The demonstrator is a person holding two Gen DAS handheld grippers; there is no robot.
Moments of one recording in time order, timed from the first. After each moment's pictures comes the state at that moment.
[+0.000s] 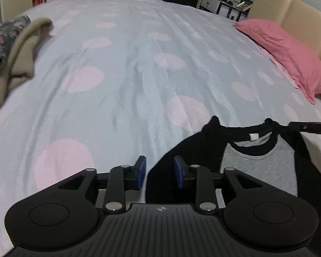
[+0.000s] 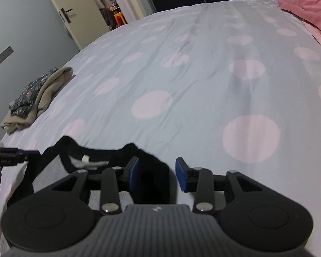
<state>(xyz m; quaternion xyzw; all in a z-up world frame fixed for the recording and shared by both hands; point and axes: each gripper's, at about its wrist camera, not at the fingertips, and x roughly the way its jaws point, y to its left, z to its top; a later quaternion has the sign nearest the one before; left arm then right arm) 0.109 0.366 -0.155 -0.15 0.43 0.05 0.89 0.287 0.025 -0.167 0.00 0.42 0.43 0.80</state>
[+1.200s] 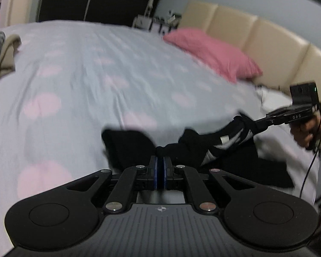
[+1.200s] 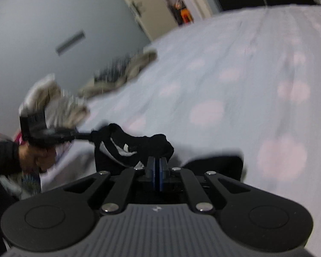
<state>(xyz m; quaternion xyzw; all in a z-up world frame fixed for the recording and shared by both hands) -0.063 0.310 -0.147 -0.11 0.35 -0.11 0.92 0.144 -0.076 -0.146 -0.01 0.41 0.59 0.70</state>
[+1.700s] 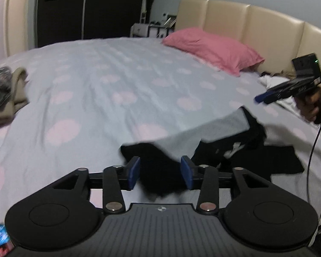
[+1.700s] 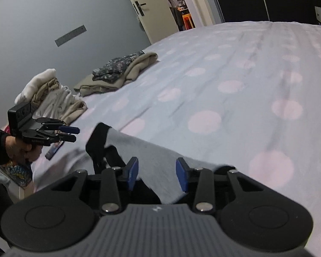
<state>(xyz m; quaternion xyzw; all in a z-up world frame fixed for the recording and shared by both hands) -0.068 0.306 -0.111 -0.04 0.33 -0.10 0.94 0.139 -0.058 -0.108 -0.02 0.36 0.59 0.72</state>
